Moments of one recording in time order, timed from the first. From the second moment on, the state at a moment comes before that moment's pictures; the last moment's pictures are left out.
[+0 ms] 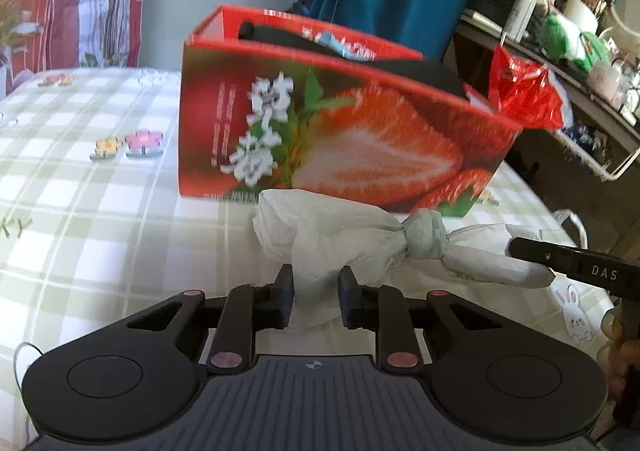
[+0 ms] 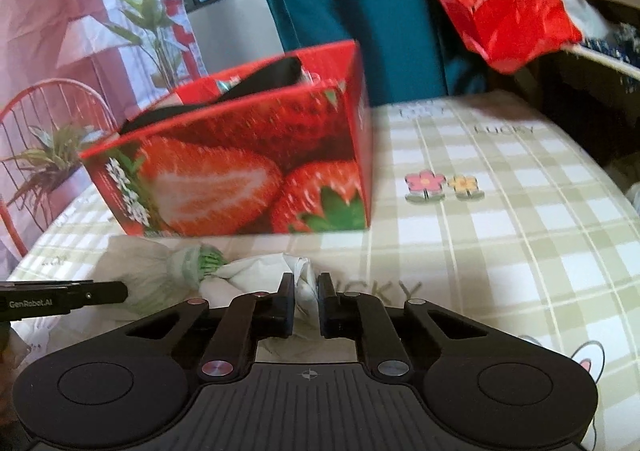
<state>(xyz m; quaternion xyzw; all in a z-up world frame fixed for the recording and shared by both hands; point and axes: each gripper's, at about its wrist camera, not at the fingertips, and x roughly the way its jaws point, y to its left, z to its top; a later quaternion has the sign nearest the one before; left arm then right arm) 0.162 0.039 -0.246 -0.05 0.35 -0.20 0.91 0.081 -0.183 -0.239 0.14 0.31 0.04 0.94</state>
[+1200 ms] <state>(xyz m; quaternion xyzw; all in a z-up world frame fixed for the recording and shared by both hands) 0.282 0.011 -0.117 0.01 0.28 -0.18 0.94 0.197 -0.187 -0.115 0.09 0.18 0.05 0.98</state>
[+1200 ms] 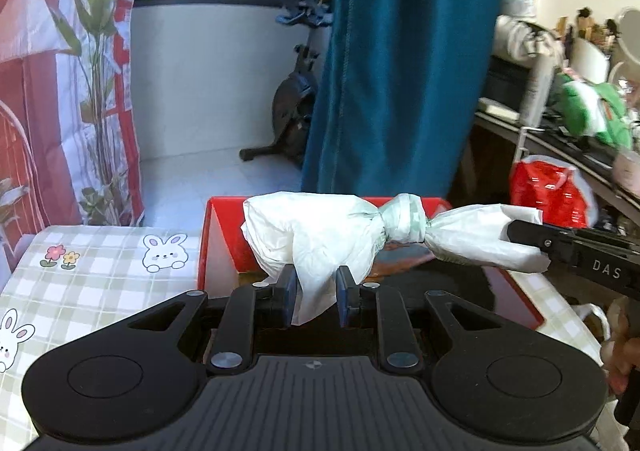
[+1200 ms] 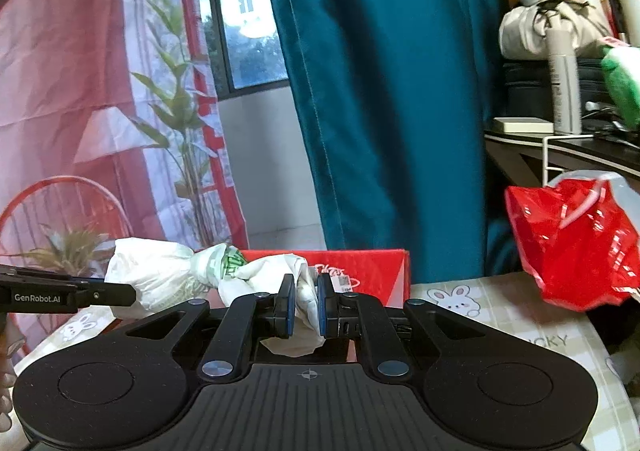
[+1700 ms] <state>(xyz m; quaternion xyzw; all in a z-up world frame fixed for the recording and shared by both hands) 0.308 0.006 -0.129 0.03 0.29 -0.15 0.94 0.266 -0.168 -0.141 0.04 0.25 0.02 0.97</state>
